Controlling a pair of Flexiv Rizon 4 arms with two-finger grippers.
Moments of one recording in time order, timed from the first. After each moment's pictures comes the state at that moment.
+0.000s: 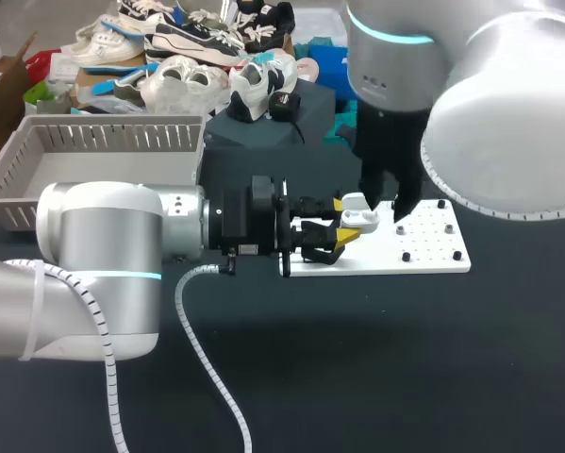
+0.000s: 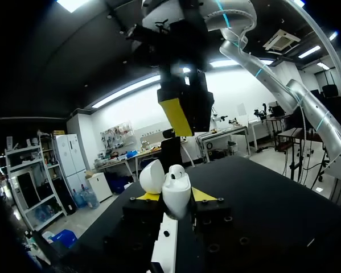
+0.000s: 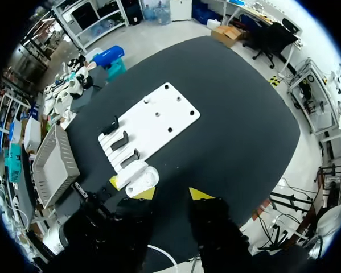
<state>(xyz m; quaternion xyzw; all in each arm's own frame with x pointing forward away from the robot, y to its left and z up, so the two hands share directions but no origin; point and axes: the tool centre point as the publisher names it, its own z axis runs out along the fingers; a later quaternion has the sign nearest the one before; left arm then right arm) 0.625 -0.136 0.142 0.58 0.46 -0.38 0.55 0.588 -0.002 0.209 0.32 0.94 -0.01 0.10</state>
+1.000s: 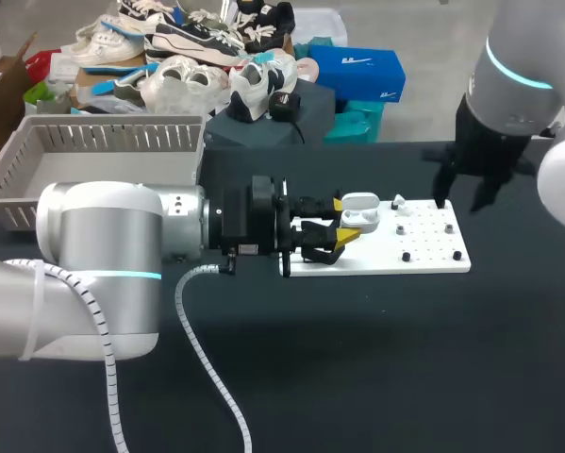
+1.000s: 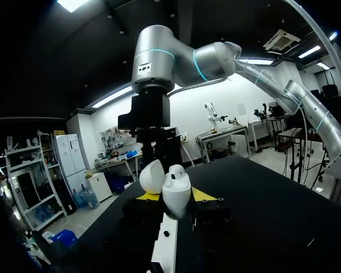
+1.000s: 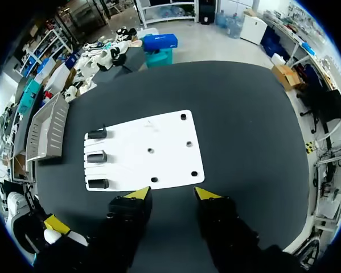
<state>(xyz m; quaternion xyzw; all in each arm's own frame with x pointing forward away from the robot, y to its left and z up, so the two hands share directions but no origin) 0.625 -0.136 0.142 0.58 0.46 -0.38 0.55 0.684 -0.108 0.126 0.07 0.99 0.04 0.12</state>
